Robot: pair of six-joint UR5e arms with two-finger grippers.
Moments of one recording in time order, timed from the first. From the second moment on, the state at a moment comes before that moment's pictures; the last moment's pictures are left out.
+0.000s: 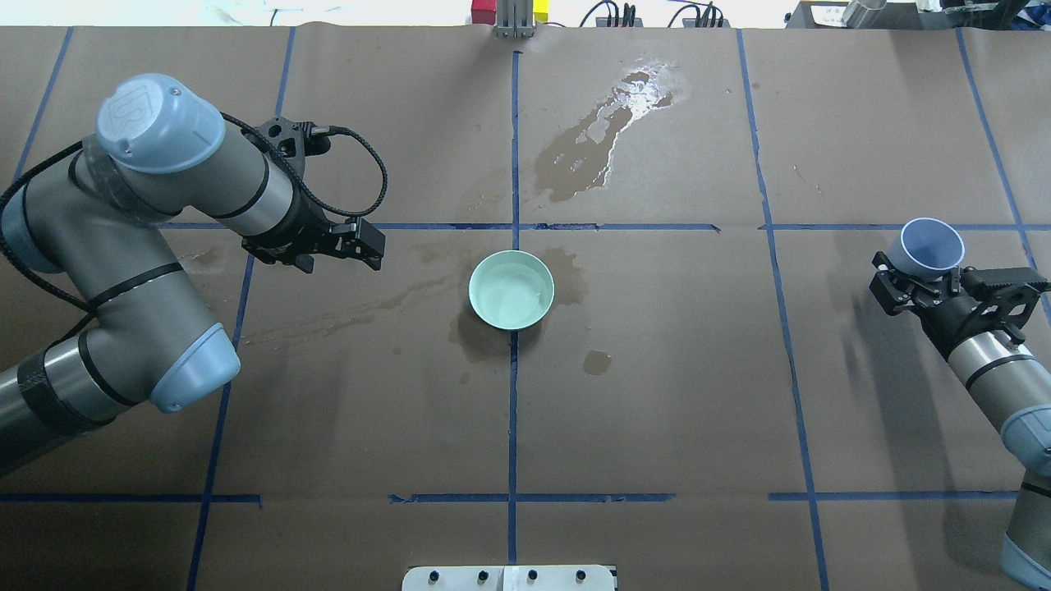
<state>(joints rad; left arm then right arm) -0.74 -2.04 -1.78 -1.78 -2.11 -1.10 0.48 -1.72 1.42 -0.10 0.85 1.06</state>
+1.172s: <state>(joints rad) -0.74 -2.03 -1.78 -1.78 -2.11 -1.10 0.47 -1.72 1.35 0.01 0.82 1.06</state>
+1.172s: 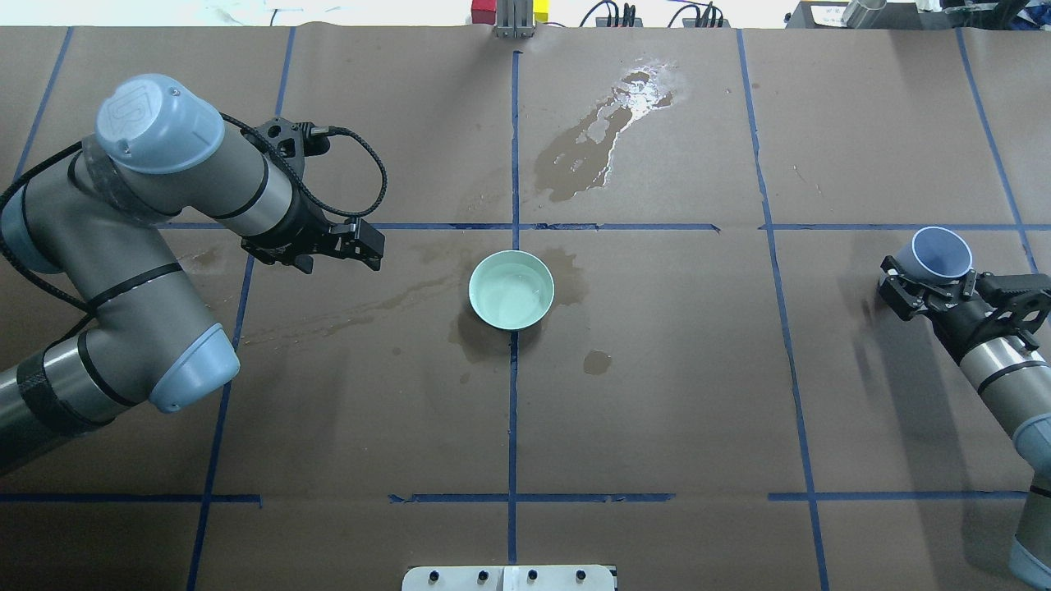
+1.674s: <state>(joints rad) -0.74 -2.03 -1.78 -1.78 -2.11 -1.10 0.44 -1.73 1.32 0.09 0.80 1.09</state>
